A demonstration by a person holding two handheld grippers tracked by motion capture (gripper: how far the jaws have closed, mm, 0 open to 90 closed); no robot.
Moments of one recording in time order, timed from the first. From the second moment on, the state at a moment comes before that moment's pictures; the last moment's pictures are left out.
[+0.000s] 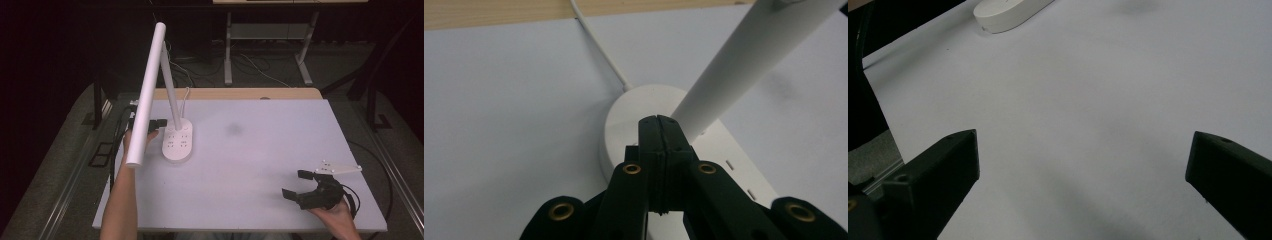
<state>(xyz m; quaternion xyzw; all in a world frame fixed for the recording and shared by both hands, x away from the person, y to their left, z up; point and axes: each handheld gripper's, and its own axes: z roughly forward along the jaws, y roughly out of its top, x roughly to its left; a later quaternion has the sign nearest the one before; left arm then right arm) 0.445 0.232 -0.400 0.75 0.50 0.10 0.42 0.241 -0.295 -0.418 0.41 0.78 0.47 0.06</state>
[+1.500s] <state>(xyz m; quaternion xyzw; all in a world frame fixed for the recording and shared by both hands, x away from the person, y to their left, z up) 0.455 0.223 -0.424 0.74 0.53 0.08 0.40 0.239 -0.297 -0.418 0.40 0.78 0.47 0.07</state>
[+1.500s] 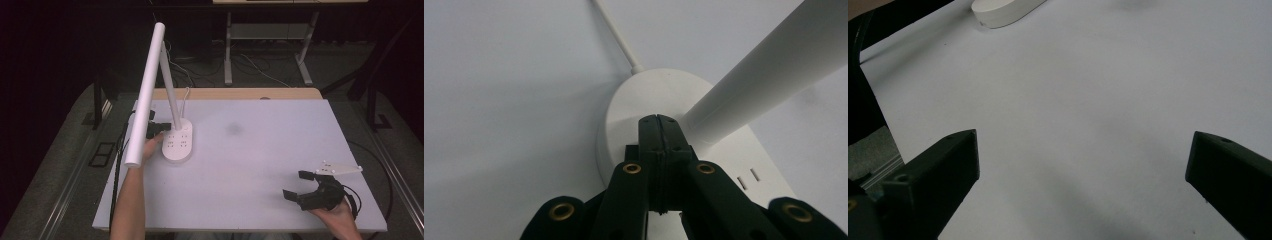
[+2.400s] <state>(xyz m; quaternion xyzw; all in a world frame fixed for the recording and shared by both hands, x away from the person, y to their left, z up) 0.459 0.211 -0.419 0.74 0.56 0.09 0.37 0.239 -0.299 -0.418 0.40 0.79 0.47 0.07</state>
